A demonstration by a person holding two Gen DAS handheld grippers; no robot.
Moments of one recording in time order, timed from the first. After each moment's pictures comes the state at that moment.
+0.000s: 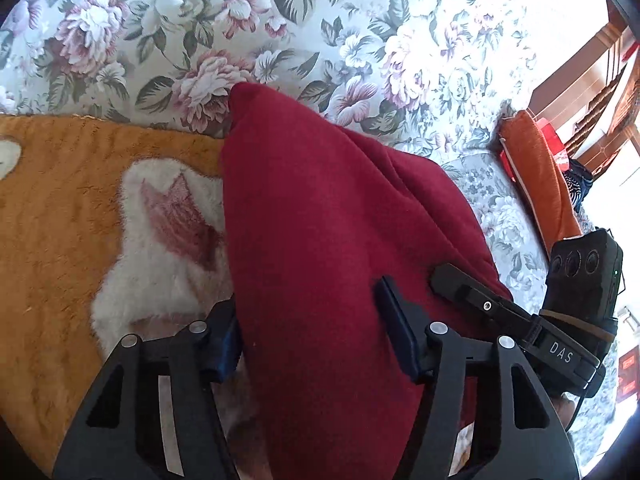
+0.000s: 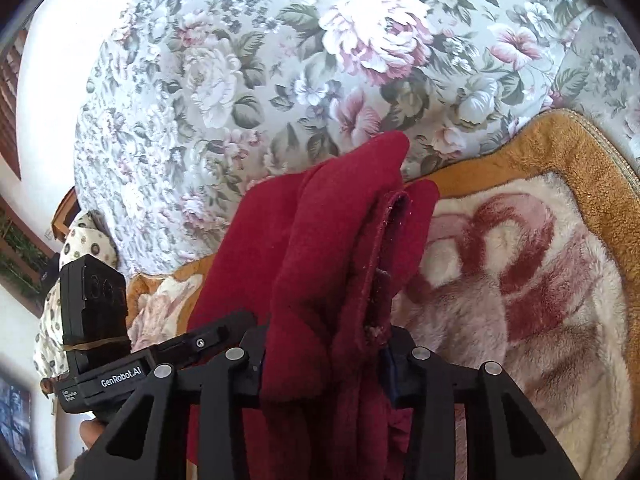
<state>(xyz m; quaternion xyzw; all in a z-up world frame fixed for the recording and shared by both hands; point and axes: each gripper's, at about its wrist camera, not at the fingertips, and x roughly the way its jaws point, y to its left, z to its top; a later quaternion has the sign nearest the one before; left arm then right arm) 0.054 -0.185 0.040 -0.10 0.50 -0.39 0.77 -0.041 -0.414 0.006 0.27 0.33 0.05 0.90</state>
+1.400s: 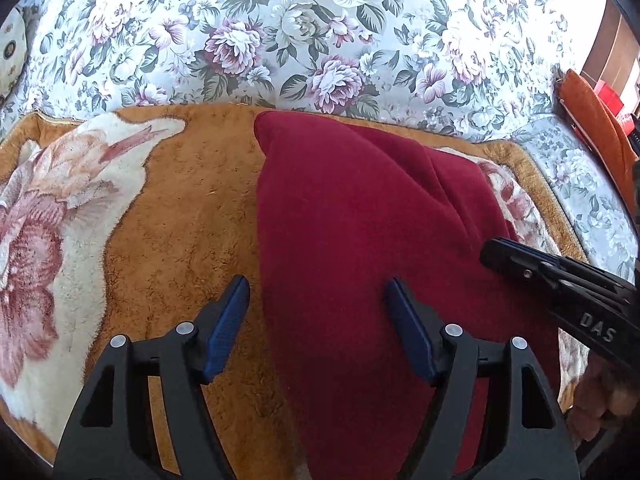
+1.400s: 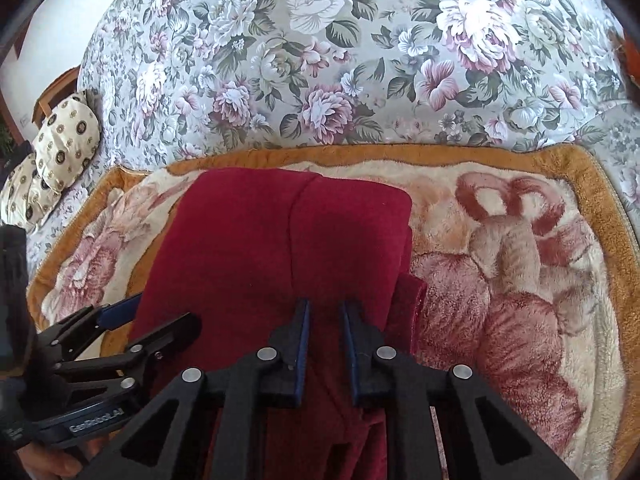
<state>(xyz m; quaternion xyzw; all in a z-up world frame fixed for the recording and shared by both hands) -0.035 -0.107 0.031 0.02 0.46 -0.23 0.86 -0.081 -0.293 0.003 0.11 0.40 0.01 0.91</state>
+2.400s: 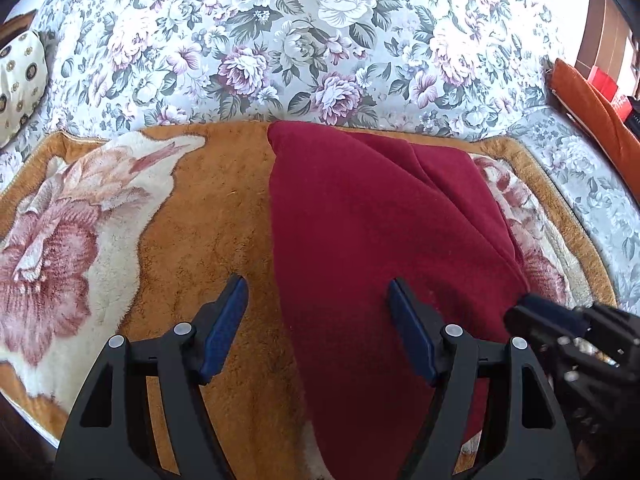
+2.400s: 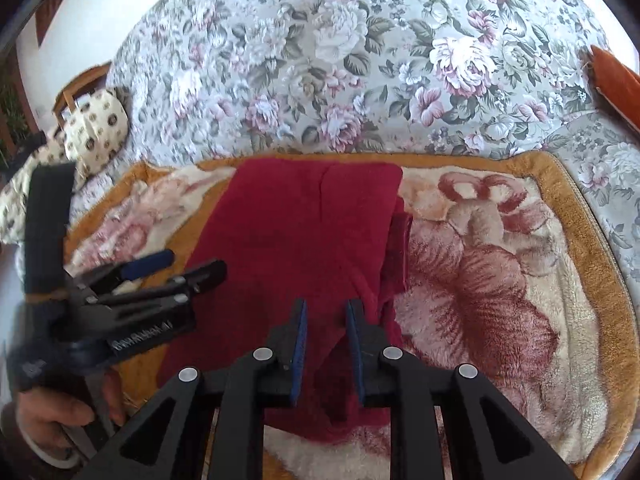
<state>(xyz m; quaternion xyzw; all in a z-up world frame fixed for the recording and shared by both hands) -0.075 -0.098 0.042 0.04 0.42 -0.22 0.88 -0.159 -0.257 -0.008 0.04 0.40 -0.02 0.92</state>
